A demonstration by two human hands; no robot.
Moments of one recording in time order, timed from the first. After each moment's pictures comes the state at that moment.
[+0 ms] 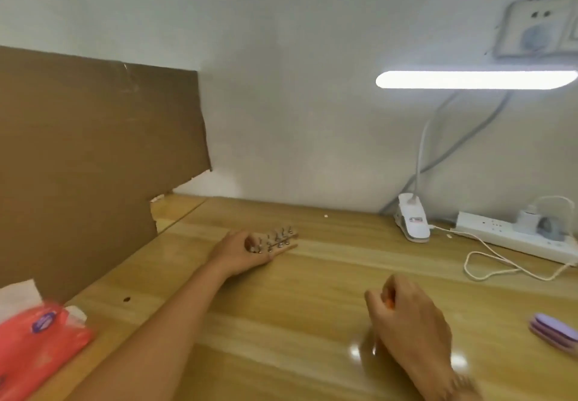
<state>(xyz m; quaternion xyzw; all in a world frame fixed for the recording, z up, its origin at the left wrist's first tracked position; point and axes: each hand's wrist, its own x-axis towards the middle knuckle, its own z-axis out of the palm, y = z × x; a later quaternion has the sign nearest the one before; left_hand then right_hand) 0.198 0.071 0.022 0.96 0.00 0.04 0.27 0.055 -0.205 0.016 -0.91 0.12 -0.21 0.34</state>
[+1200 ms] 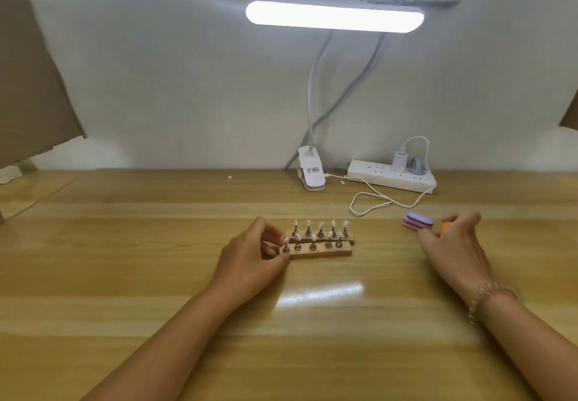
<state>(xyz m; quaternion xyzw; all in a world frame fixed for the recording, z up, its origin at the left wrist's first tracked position) 0.093 -0.121 0.002 0.89 -0.19 0.06 0.41 0.032 -0.421 0.005 -0.85 0.31 -0.24 0.34</state>
